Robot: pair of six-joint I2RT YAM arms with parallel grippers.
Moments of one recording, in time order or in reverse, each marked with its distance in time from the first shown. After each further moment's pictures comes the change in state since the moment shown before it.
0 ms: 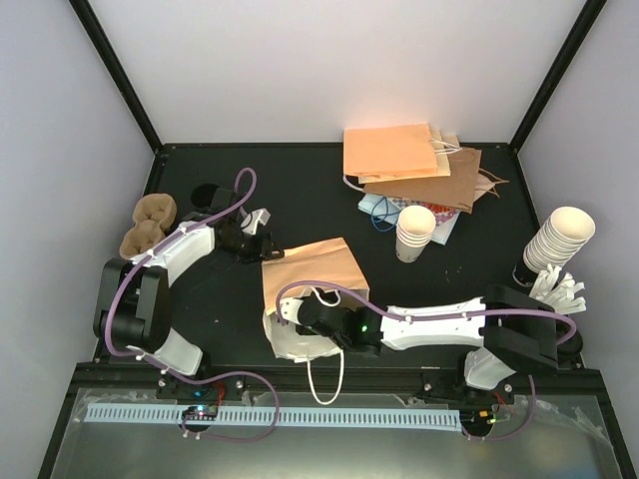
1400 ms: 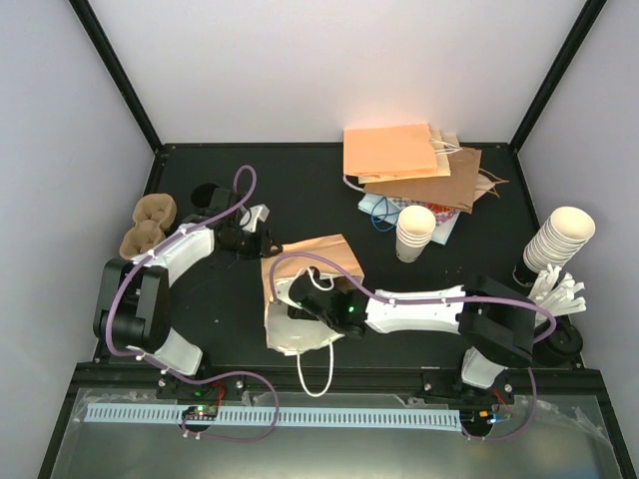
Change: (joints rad) left arm 0.004 -0.002 -0.027 0.082 -0.015 0.026; right arm -0.117 0.115 0.112 -0.026 -0.117 0.064
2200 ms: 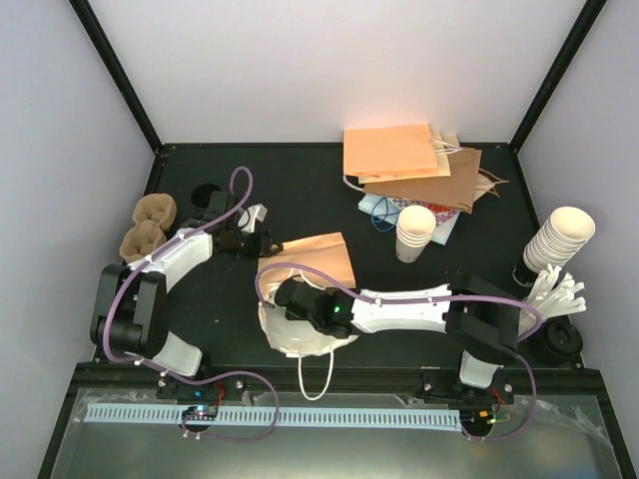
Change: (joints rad) left arm 0.002 -0.027 -0.036 0.060 -0.007 -0.055; right arm 0.034 0.079 0.114 -0.125 0.113 -0.064
